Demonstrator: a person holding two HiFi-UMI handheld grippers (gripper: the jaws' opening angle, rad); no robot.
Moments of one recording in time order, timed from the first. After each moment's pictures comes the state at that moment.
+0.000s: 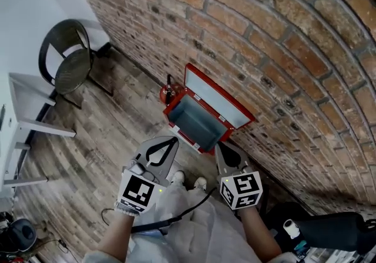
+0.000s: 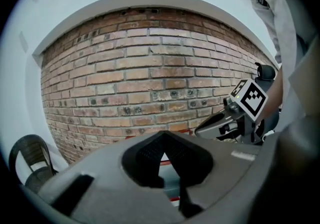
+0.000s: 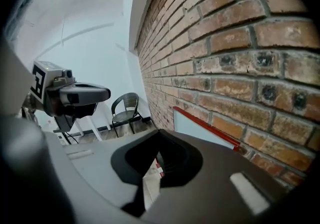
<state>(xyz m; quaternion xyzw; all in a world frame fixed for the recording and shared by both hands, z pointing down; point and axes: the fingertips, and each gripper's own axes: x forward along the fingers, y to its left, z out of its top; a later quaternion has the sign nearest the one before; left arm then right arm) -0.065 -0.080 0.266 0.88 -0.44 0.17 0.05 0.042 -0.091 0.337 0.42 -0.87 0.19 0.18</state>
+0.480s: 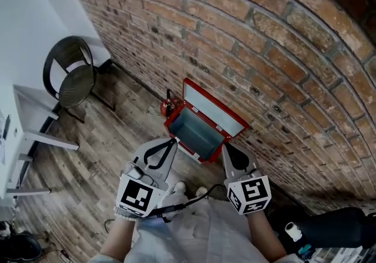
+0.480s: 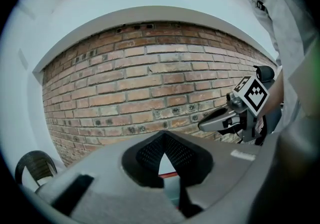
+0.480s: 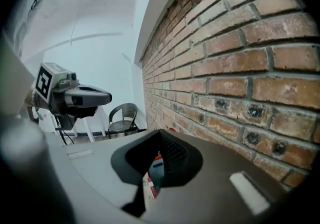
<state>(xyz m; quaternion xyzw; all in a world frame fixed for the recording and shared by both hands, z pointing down) -0.065 -0.078 0.192 0.88 -0.45 0.15 -0.01 0.057 -0.094 0.247 0.44 -0.88 0.11 0.14</state>
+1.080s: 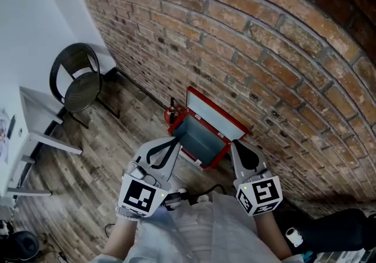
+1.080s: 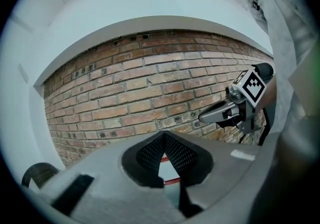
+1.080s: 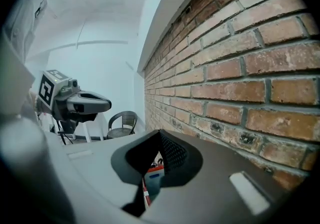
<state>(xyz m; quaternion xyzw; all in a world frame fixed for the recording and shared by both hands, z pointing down) -0.063 -0.072 0.153 0.88 -0.45 0.14 -0.05 0.068 -0.094 0.190 0.44 -0.89 0.07 0.11</state>
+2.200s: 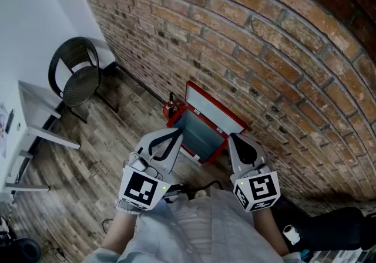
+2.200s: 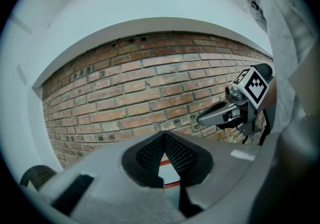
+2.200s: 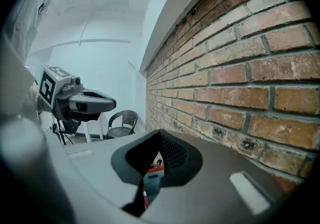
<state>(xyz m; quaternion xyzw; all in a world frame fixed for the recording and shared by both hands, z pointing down) -0.055 -0.075 0.148 0.88 -0.45 0.13 -0.06 0.060 -0.093 0.183 0.43 -0.89 0.05 0.11</state>
